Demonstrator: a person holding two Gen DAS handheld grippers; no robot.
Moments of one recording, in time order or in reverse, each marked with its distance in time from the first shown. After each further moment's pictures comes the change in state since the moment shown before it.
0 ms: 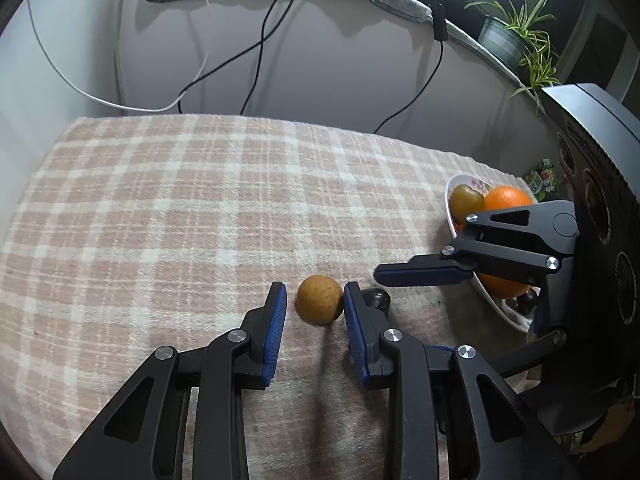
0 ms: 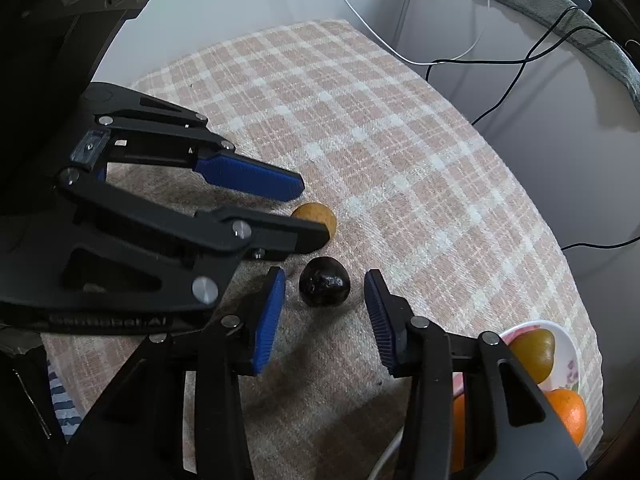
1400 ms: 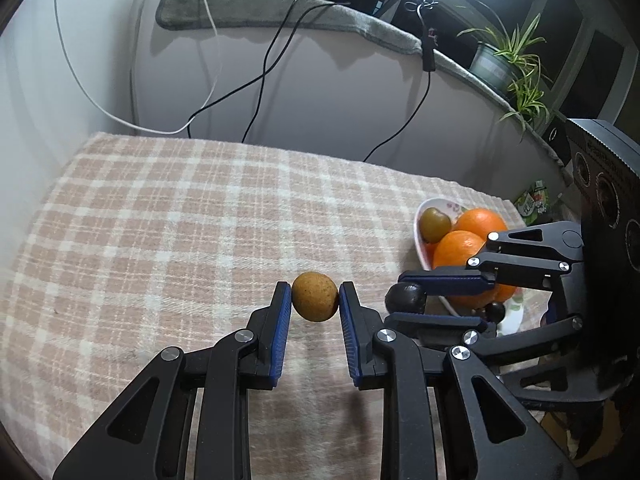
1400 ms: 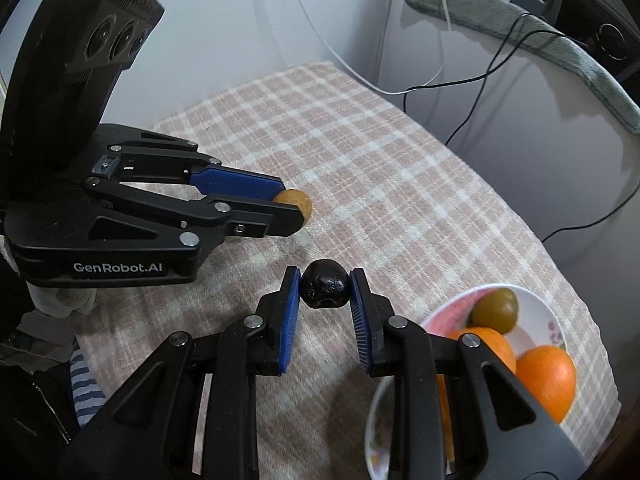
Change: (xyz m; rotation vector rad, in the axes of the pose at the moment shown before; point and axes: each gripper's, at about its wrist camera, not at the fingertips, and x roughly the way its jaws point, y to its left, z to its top) left arm -0.040 -0.018 -0.004 -0.031 -0.092 0.005; right arm -0.066 -0.005 -0.026 0.090 -0.134 0.013
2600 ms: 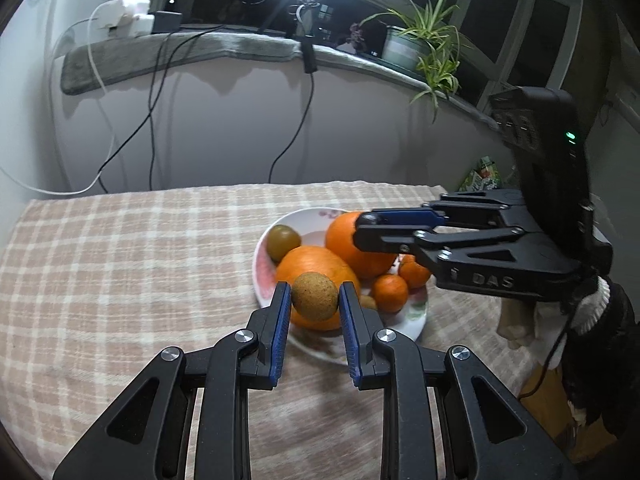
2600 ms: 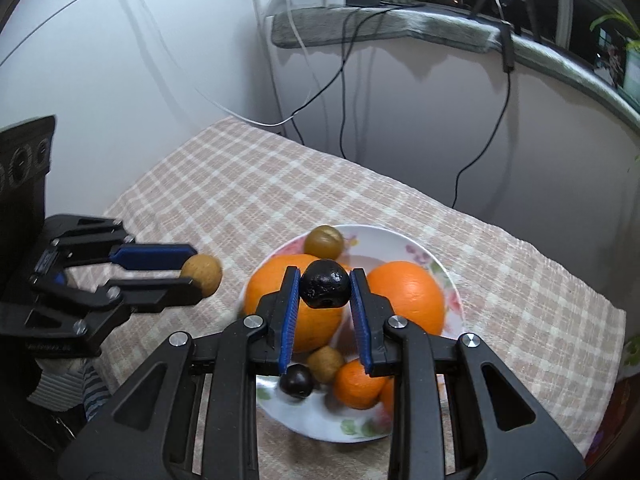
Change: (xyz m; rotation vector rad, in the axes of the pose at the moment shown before) left arm -0.006 -0.121 0.006 0.167 -0.031 -0.107; right arm -0.081 -0.113 -0.072 0.299 -0.145 -0.056
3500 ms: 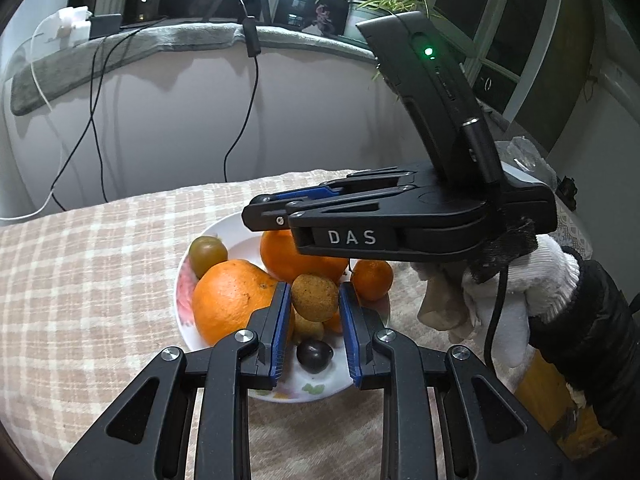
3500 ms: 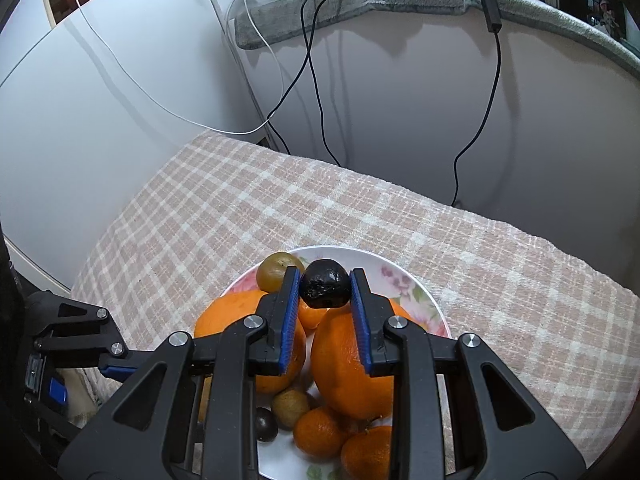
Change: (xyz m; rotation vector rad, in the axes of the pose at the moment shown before) left arm 0.034 -0.043 0.008 0.069 0.055 -0.053; right arm 0.038 -0.040 0.016 0.111 0.023 0.064
